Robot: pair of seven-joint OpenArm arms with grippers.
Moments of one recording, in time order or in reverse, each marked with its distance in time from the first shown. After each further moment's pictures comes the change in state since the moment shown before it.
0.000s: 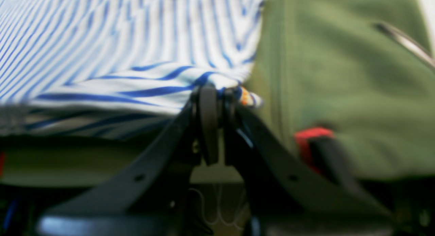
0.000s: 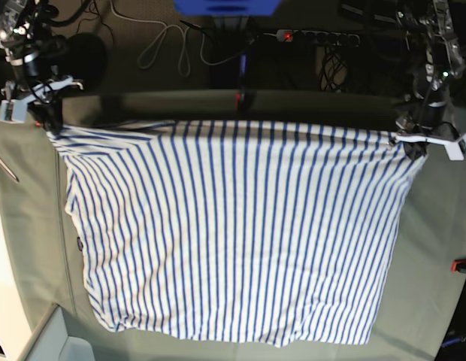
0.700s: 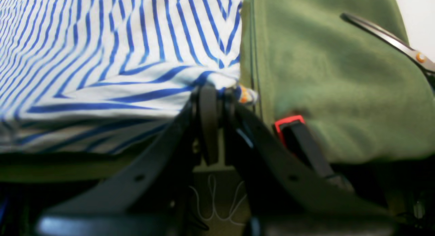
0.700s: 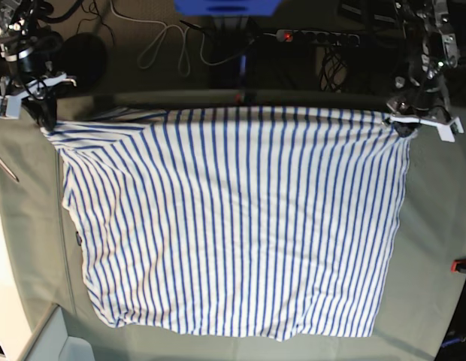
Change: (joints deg) left arm 2.2 -0.2 0.0 -4.6 0.8 0.2 4.1; right arm 0.2 -0.2 2.2 -0.5 0.0 1.3 -0.4
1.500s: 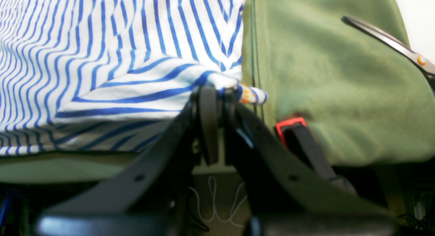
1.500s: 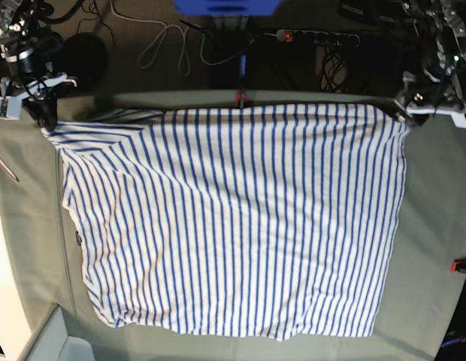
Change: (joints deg) left arm -1.9 3.1 -9.7 0.1 0.1 0.2 9.0; right arm 0.1 0.0 -0.2 0.0 0.0 0.0 0.0
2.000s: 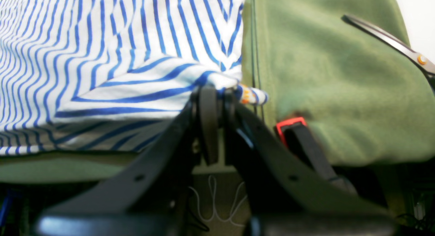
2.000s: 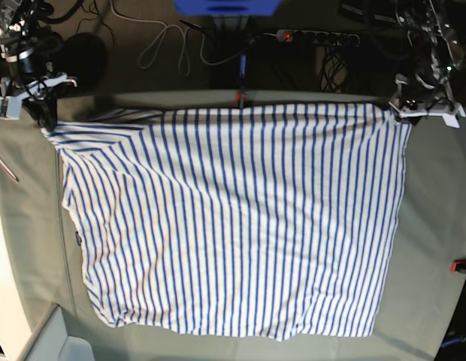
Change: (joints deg) left arm -4.8 0.4 0.0 -9.4 0.7 0.2 -0.5; right arm 0.0 0.0 0.0 0.0 0.0 0.0 0.0
